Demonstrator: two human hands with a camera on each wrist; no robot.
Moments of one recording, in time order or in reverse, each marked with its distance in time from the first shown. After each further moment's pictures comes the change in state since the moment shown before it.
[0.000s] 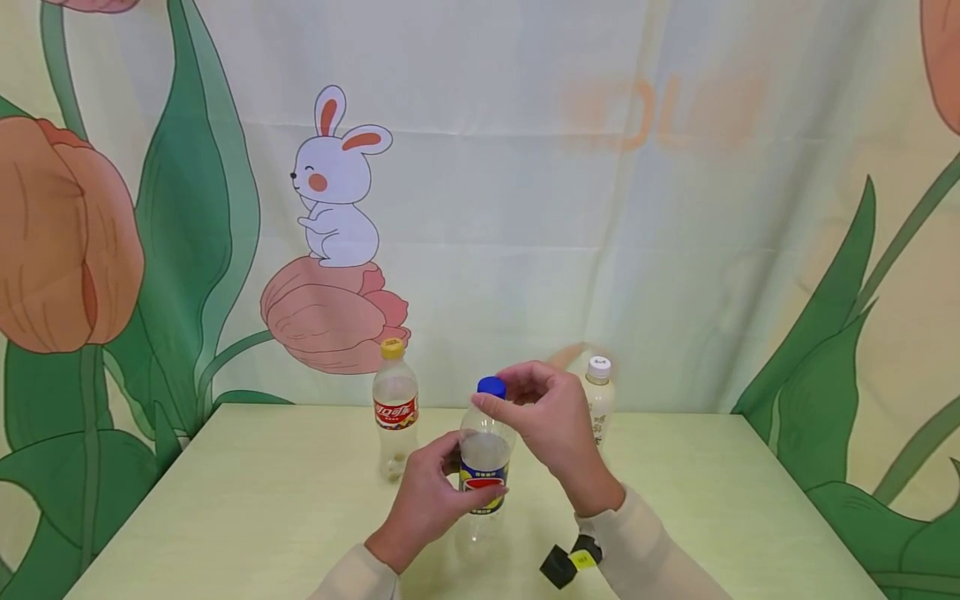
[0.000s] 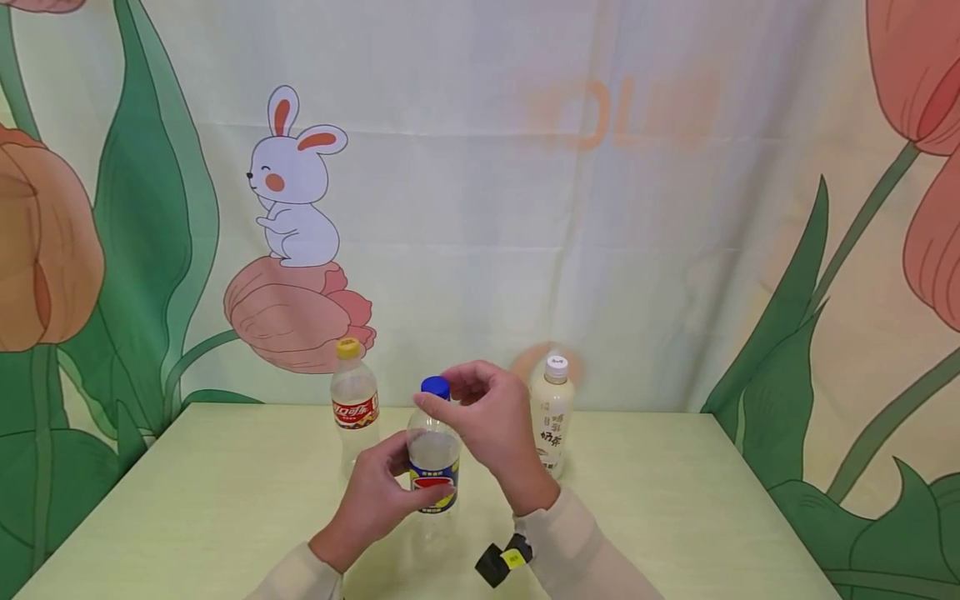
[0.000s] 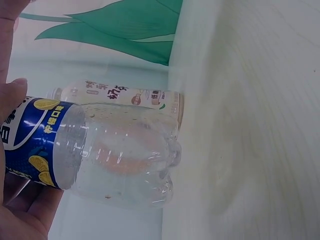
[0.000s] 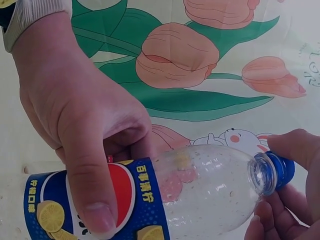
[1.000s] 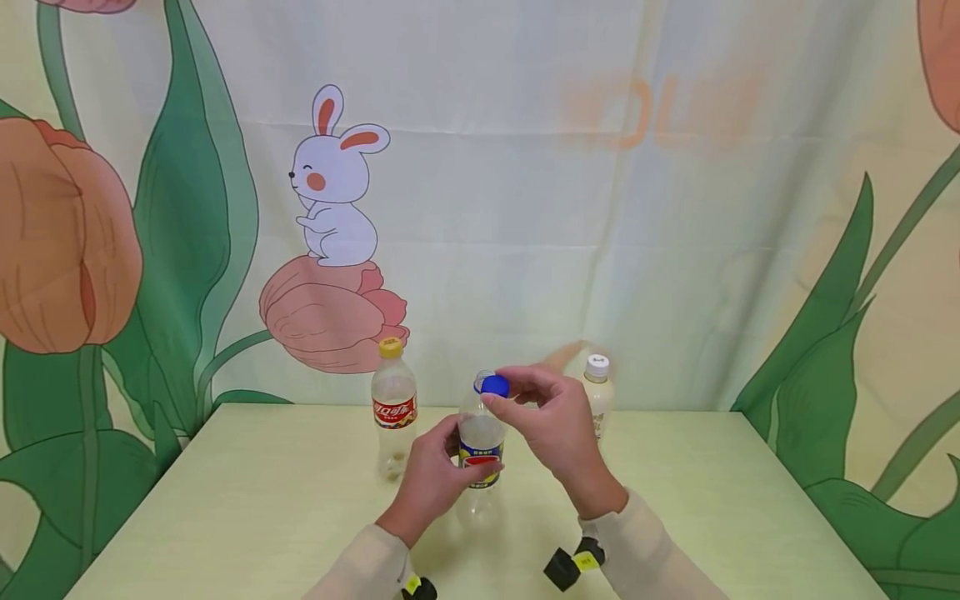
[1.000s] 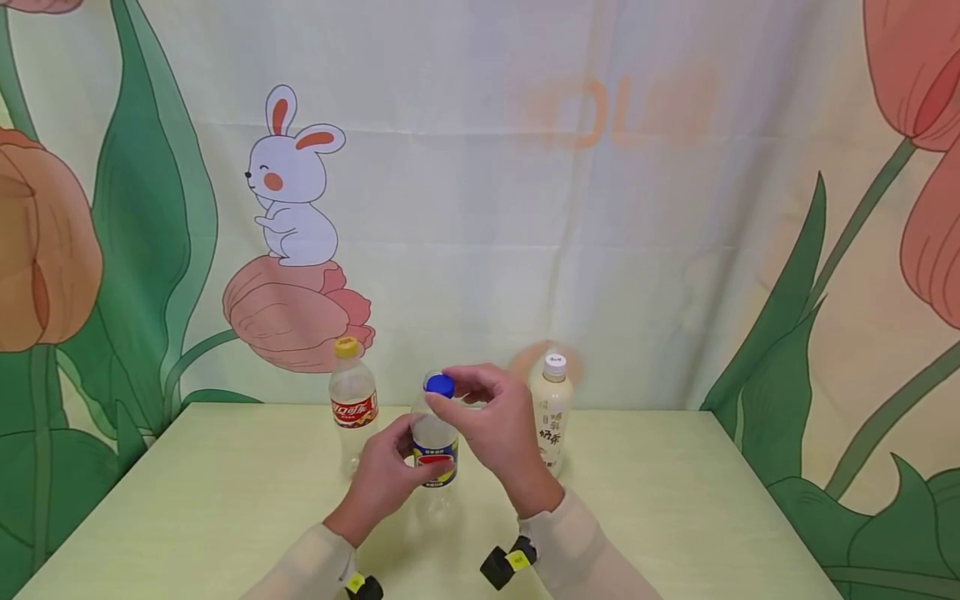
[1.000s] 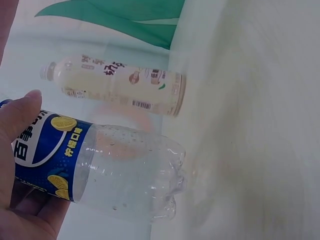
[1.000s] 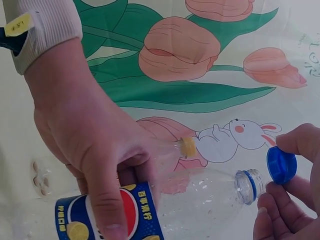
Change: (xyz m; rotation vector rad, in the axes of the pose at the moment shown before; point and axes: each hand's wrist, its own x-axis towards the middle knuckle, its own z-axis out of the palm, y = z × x) left_hand 0.026 -0.018 0.006 0.060 0.067 -0.039; right_hand -0.003 0.011 -0.004 0.021 -0.010 -0.078
